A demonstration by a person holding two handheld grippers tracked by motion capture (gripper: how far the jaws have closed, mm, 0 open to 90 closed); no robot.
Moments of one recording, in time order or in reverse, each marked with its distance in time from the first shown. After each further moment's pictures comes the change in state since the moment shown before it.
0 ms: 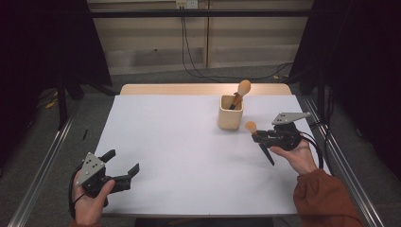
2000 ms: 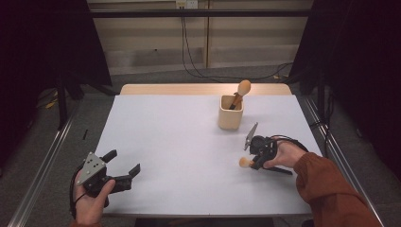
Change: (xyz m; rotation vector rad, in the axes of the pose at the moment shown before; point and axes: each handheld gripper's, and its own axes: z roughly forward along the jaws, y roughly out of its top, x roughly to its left) left arm 0.000 -0.001 0.002 0.009 -0.015 -0.008; right arm 0.018 -0.010 0.067 0.769 0.234 -0.377
